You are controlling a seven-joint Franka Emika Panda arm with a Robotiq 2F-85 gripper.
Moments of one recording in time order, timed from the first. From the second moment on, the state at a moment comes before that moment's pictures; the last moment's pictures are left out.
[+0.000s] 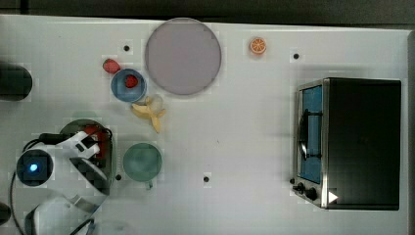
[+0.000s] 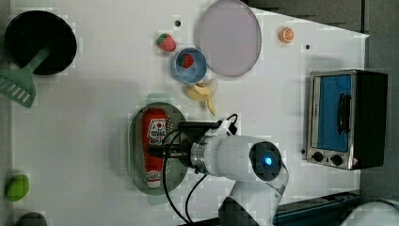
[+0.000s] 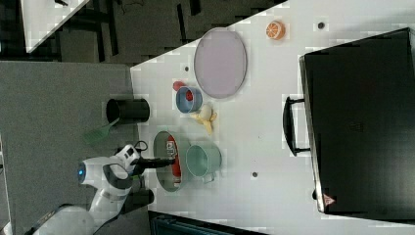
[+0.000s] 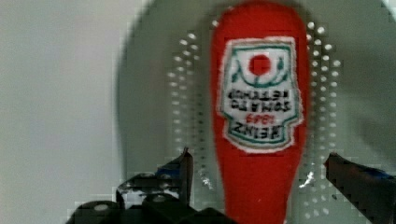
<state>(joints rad) -0.04 0.47 0.73 -2.25 -0.32 1.05 0.16</state>
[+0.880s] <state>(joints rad) 0.01 0.66 0.62 -2.09 -0.51 1.07 0.25</state>
